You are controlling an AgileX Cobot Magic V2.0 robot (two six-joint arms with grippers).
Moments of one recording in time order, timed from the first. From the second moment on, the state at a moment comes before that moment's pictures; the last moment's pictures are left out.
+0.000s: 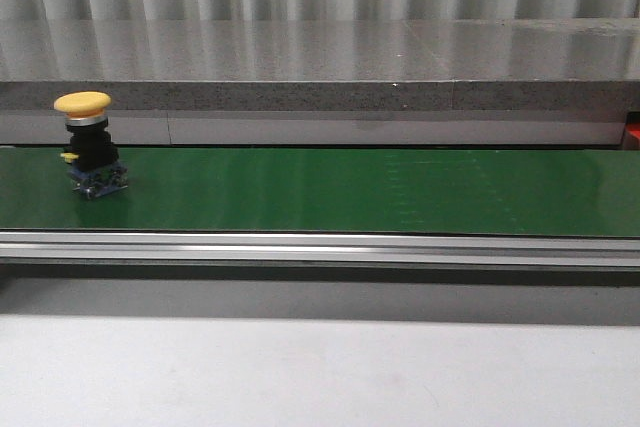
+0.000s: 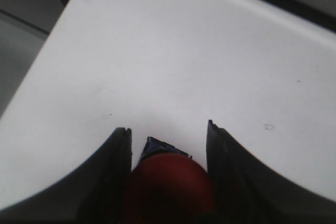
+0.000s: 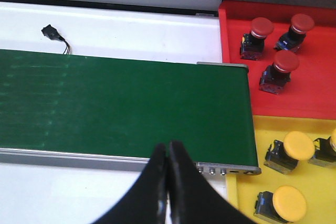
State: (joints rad) left arm 0.31 1.83 -1.47 -0.02 0.62 -0.06; right arm 0.02 0.69 -0.83 -0.09 0.82 0.07
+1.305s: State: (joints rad) left arm 0.04 1.58 -1.15 -0.05 0.60 -0.03; right arm 0.02 0.69 -0.83 -0.09 0.82 0.07
